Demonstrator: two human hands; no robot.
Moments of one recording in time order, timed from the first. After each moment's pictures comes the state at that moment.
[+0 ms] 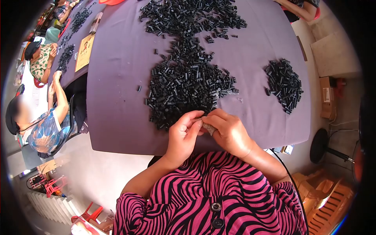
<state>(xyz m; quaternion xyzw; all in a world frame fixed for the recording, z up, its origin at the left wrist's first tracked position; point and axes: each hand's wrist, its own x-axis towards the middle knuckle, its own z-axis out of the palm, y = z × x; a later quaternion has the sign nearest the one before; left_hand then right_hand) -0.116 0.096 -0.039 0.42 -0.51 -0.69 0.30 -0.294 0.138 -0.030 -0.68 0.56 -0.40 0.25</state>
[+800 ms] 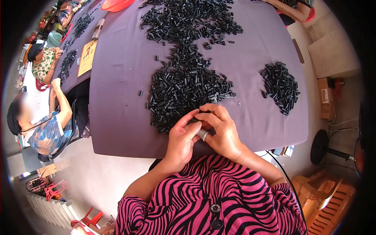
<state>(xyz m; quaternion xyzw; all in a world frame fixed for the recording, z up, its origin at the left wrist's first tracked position) -0.121 0.095 -0.033 0.40 -0.26 -0.82 0.32 -0.275 0.135 -0.033 -0.62 0.60 -0.45 0.24</state>
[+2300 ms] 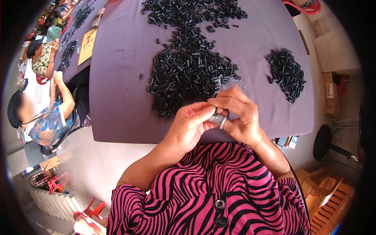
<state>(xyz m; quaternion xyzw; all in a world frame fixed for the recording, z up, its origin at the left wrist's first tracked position) -0.121 0.089 -0.016 0.25 -0.26 -0.90 0.25 -0.304 0.141 -0.016 -0.65 0.49 -0.53 0.26</state>
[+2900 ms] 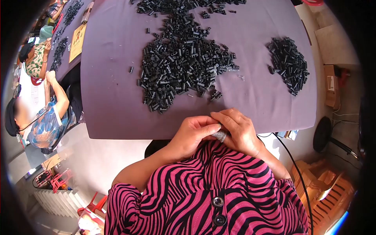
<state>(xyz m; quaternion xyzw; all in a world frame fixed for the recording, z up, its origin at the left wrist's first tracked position) -0.114 0.124 -0.041 0.36 -0.26 -0.89 0.10 -0.304 0.197 -0.046 -0.70 0.56 -0.39 0.21</state>
